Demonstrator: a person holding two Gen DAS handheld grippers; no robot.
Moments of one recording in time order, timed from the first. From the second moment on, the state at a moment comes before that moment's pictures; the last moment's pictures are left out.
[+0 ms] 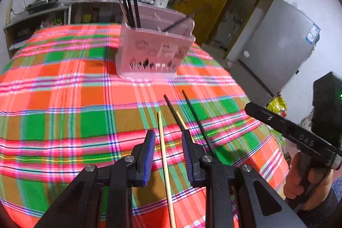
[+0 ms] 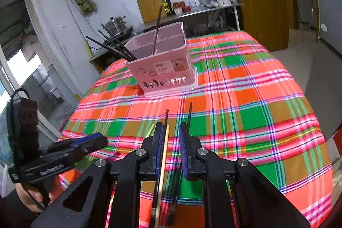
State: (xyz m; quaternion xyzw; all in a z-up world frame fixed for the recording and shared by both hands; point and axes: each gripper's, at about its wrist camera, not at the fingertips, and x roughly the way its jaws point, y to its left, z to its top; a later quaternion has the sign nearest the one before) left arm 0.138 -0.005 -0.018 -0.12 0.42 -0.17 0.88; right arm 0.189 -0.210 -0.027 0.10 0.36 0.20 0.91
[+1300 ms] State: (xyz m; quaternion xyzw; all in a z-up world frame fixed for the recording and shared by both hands) left arm 0.169 0.006 -0.071 -0.11 0.48 -0.09 0.87; right arm 0.234 -0.154 -0.100 0.02 0.47 0.20 0.86
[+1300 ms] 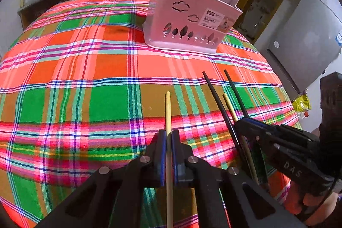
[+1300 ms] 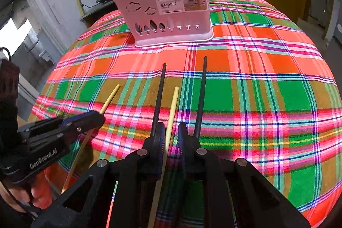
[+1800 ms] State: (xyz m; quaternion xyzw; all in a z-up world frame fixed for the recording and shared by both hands) left arm 0.210 -0.005 -0.067 -0.07 0.51 -0.11 0.85; right arm 0.263 -0.143 -0.100 0.02 0.49 0.20 0.85
